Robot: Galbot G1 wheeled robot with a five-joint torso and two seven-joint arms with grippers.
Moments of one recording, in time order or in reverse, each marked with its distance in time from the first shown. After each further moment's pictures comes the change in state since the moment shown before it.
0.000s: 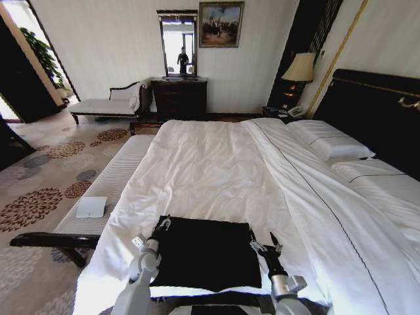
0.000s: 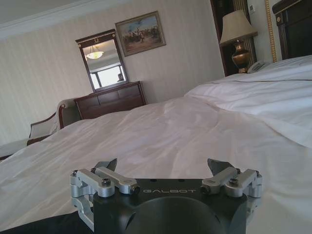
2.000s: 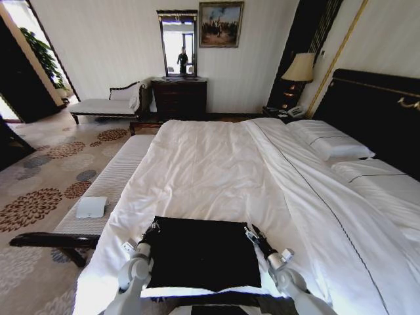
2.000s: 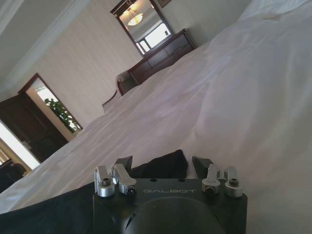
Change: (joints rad) left arm 0.088 0.004 -0.054 -0.118 0.003 -0.011 -0.005; right arm 0.362 -0.031 -0.044 -0.475 0.478 -0.225 -0.678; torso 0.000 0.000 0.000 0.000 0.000
